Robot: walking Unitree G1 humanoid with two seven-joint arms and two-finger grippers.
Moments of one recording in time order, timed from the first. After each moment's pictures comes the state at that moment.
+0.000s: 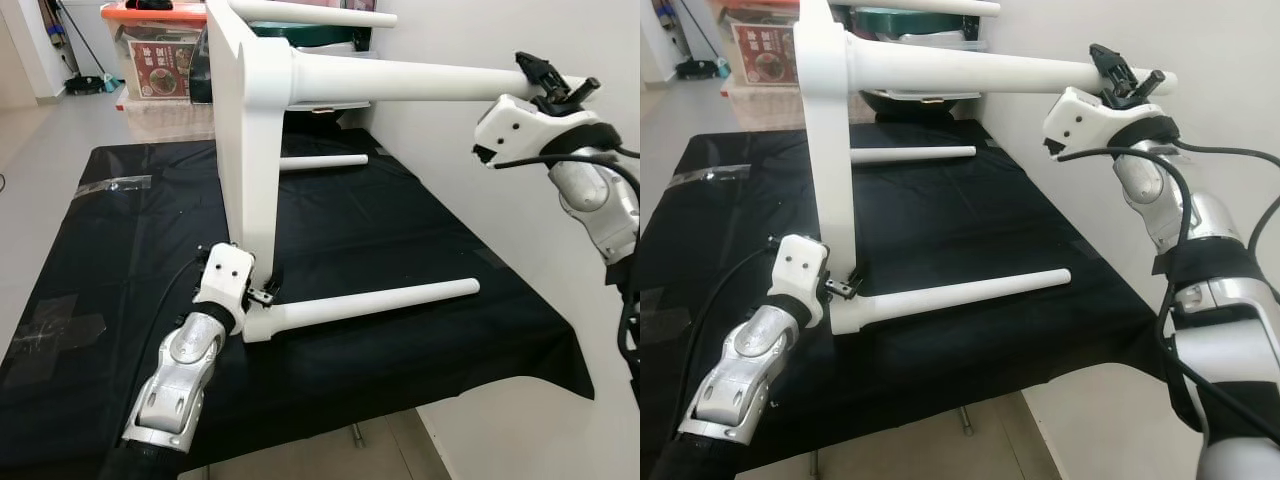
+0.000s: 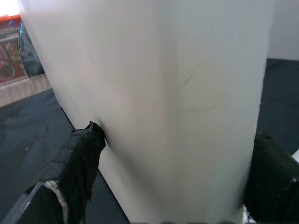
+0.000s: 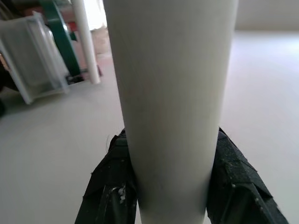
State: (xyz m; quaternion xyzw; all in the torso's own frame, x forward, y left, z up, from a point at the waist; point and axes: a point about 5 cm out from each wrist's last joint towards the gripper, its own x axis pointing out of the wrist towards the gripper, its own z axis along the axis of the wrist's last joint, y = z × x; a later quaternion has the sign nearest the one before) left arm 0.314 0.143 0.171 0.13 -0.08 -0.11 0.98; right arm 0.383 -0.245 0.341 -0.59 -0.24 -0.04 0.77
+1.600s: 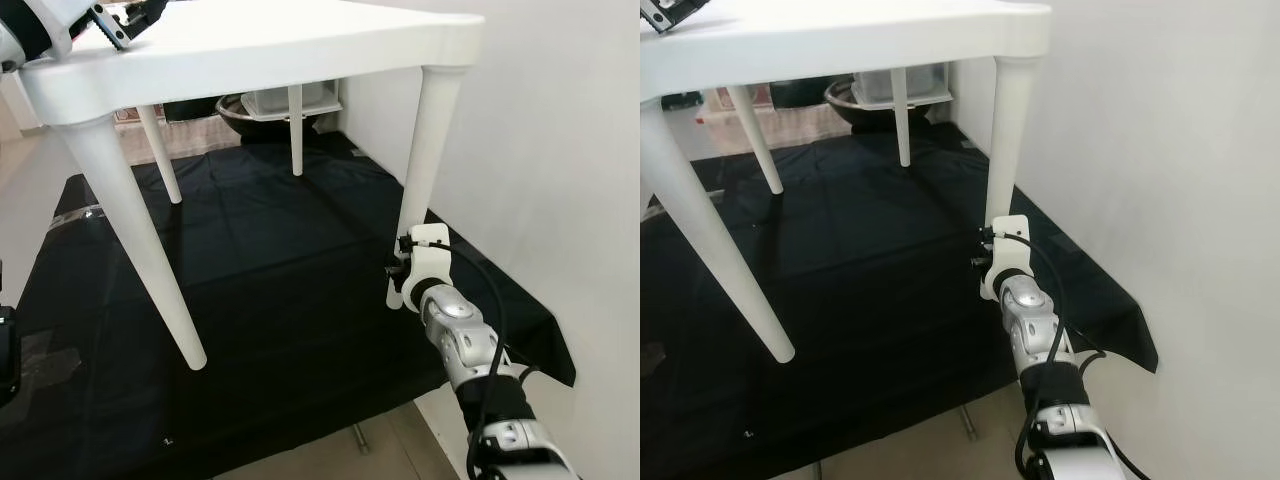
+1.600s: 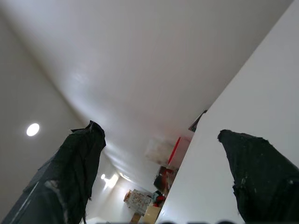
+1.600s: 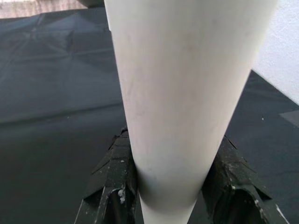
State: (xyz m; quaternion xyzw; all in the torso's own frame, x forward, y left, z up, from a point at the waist) left arm 0.307 0.225 0.456 0.49 -0.36 -0.12 0.78; right arm 0.358 -0.137 0.145 0.00 0.10 0.05 0.99
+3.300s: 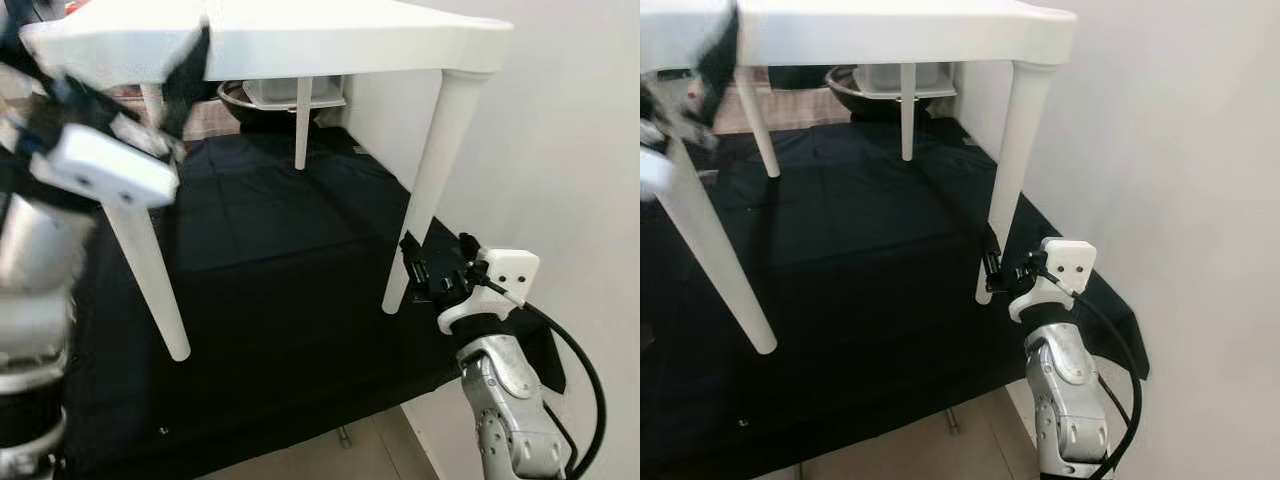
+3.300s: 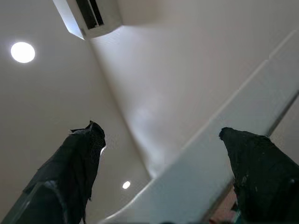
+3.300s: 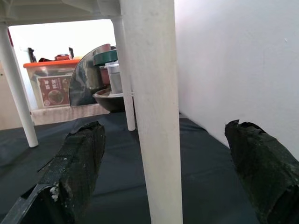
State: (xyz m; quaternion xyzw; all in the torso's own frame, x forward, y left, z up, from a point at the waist) left arm 0.230 0.172 0.357 0.41 -0.55 -0.01 0.73; right arm 0.278 -0.164 0.189 0.07 -0.15 0.04 0.99
